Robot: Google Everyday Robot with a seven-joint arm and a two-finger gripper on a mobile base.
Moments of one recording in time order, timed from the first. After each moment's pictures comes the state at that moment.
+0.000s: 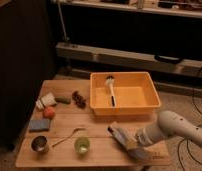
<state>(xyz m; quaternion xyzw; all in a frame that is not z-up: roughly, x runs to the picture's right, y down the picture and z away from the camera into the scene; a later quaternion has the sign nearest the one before) 0.157 0.290 0.723 -0.44 -0.04 0.57 0.69</state>
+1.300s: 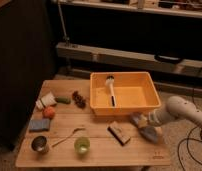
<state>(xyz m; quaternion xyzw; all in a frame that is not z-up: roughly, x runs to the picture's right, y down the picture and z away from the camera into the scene) 0.229 0.195 0.811 -0.35 0.00 0.67 0.65</state>
